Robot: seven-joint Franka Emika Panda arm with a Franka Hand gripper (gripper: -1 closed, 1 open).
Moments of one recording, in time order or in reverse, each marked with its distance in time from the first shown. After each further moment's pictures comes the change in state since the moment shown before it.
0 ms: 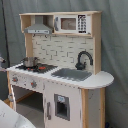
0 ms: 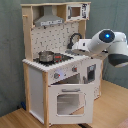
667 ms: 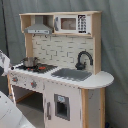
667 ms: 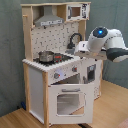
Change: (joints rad) arm 0.074 0.116 -0.093 -0.087 0.060 -0.084 -0.058
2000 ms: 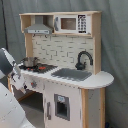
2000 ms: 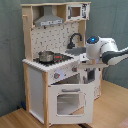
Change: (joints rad) arm 0.059 0.094 -0.142 -0.269 0.142 0.107 -0.179
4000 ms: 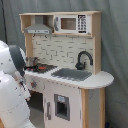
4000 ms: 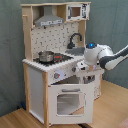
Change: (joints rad) arm -0.013 0.168 -0.013 -0.119 0.017 0.270 -0.189
